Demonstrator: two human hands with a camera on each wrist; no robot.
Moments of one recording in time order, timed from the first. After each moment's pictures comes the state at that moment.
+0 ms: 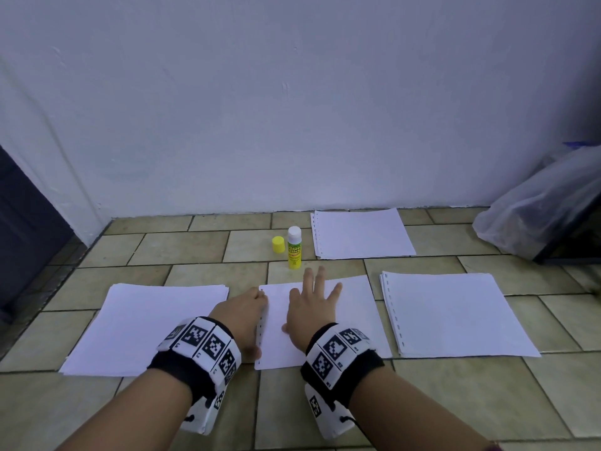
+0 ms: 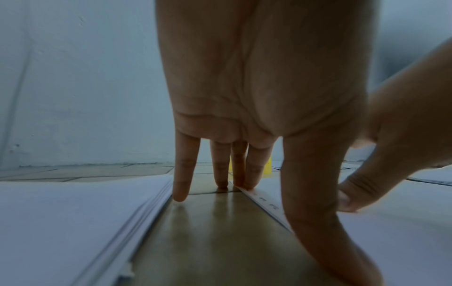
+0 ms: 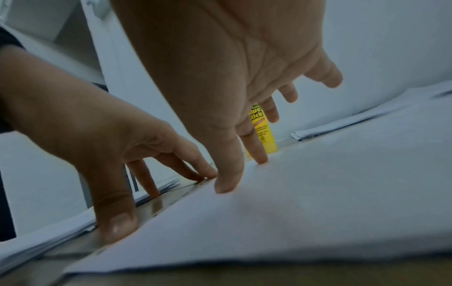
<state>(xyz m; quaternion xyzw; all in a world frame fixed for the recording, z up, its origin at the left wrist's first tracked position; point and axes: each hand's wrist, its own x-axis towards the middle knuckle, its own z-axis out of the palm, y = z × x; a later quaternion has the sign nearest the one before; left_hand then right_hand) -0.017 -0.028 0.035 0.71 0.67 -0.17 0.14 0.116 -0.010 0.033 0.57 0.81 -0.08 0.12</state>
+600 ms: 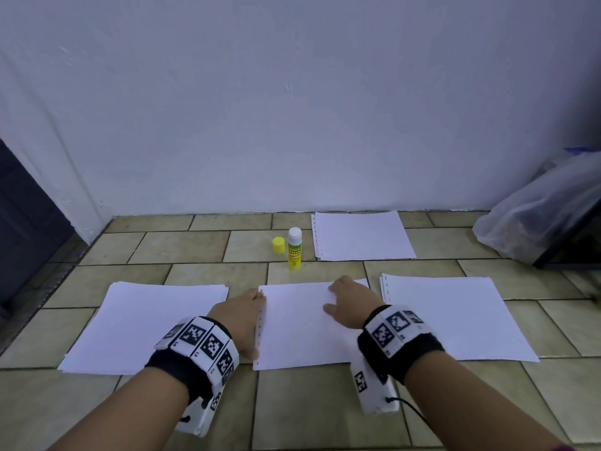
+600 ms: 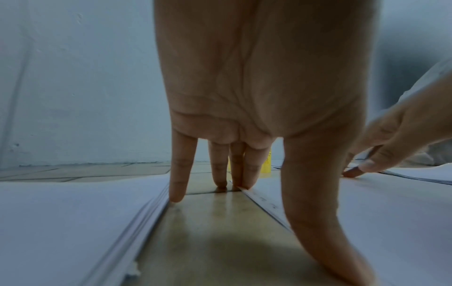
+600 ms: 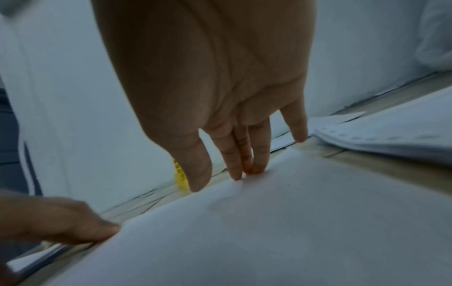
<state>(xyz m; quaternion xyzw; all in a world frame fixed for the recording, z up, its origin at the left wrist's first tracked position) -0.019 -0.030 0.039 0.71 0.66 -0.18 0.16 0.187 0.032 0.039 0.56 0.79 -0.22 0.10</state>
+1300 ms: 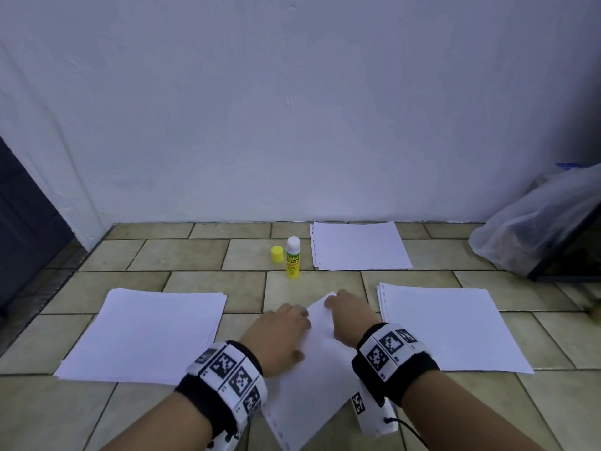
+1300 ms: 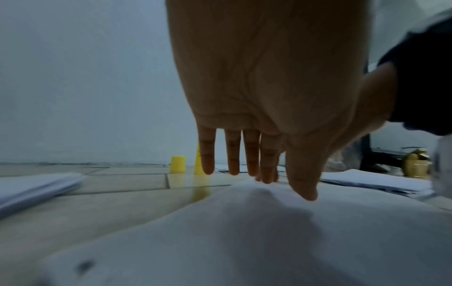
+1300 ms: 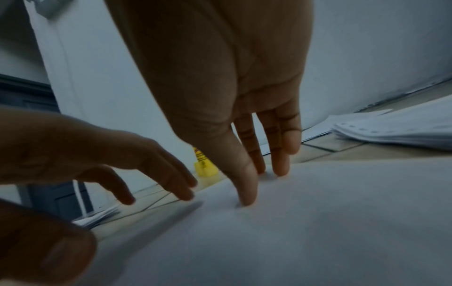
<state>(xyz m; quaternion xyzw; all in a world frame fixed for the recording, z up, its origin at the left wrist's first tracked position) 0.035 -0.039 0.046 0.81 0.57 -0.09 0.12 0.186 0.019 0.042 0.55 0.82 -0.13 0.10</state>
